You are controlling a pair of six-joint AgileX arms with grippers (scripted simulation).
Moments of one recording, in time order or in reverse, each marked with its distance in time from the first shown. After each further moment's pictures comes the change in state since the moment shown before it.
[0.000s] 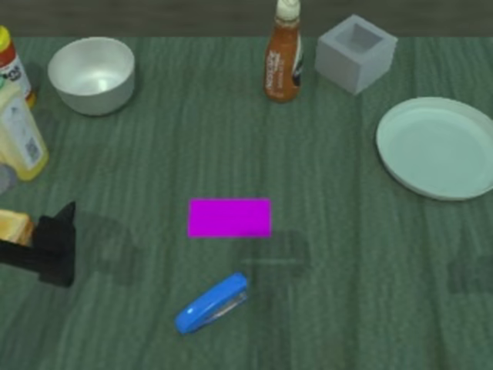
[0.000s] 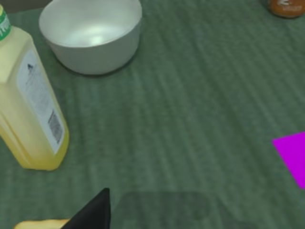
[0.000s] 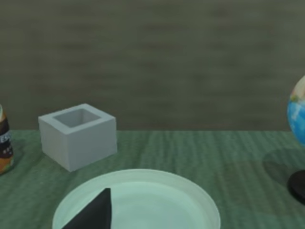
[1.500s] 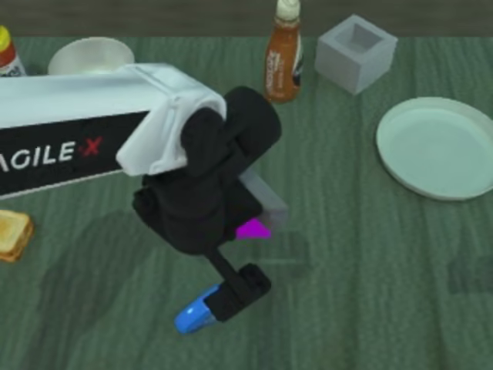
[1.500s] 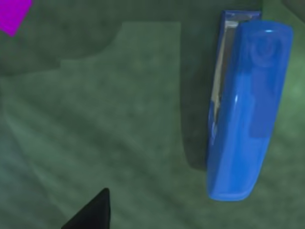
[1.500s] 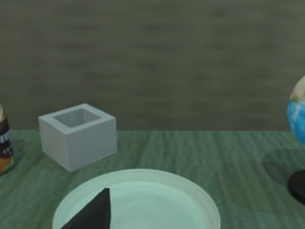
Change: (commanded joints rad) left arm -0.494 1.259 0.832 -0.660 -0.001 0.146; right arm 0.000 0.000 0.000 0.000 0.000 0.000
